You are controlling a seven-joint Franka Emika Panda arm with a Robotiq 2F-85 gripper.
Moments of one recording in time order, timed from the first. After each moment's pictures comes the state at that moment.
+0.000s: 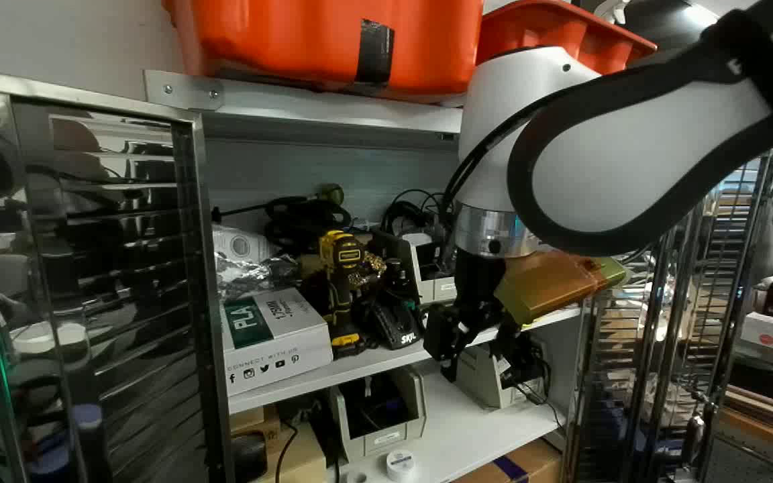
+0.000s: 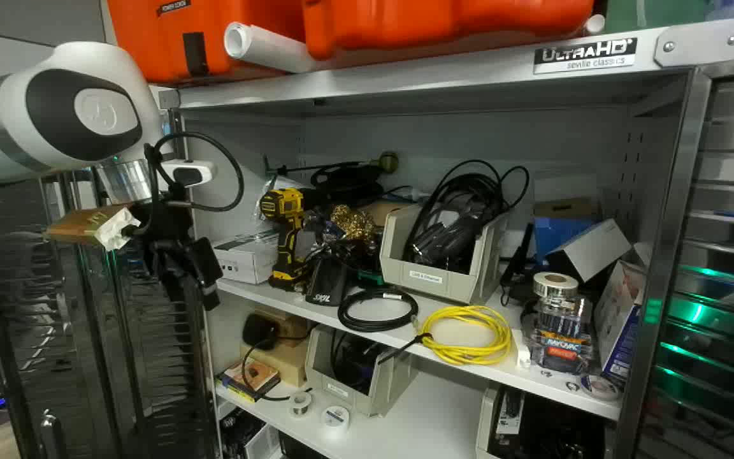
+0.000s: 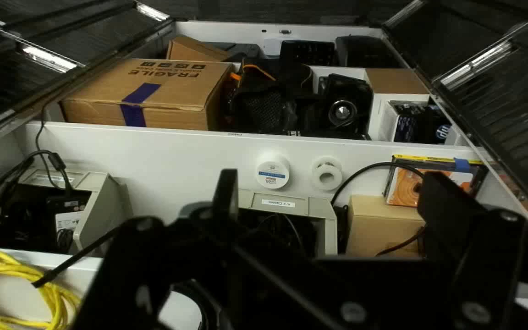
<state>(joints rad) 0.03 -0.25 0.35 -2.39 -0.14 2.30 0.43</state>
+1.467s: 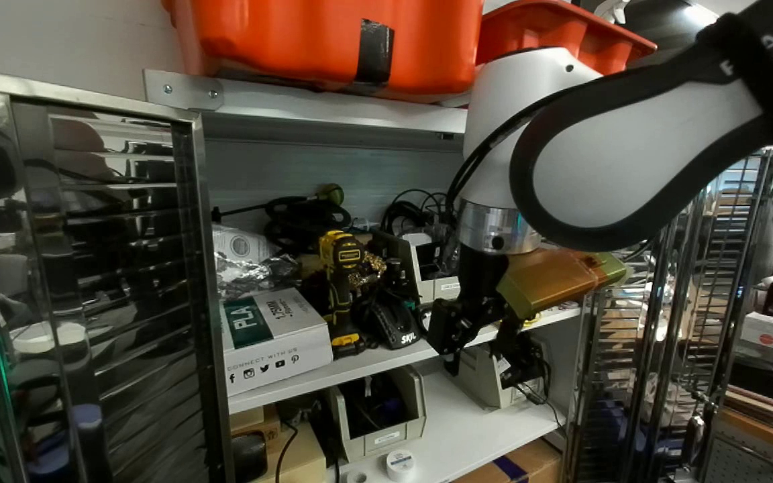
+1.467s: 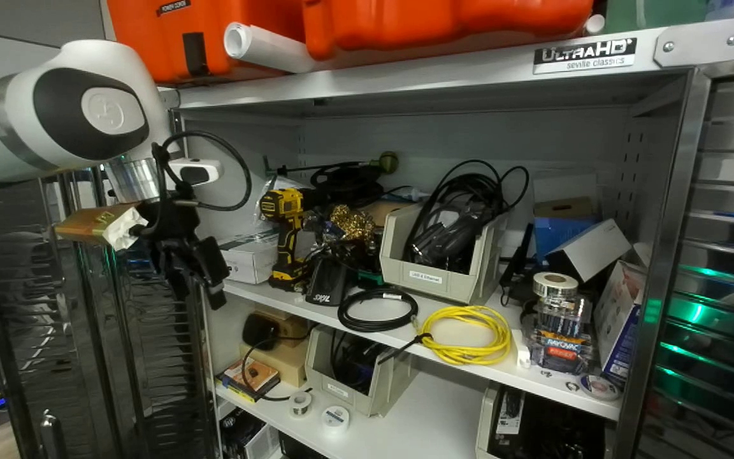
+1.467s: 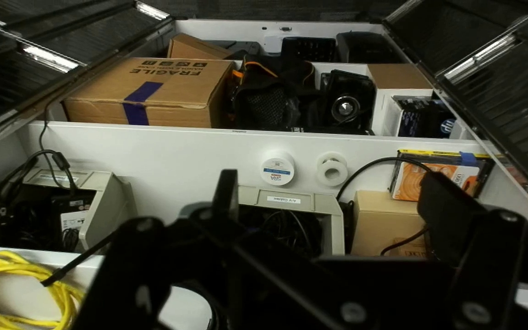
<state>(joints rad) 0.04 -0.25 0.32 -2.39 -0.15 2.31 0.42</state>
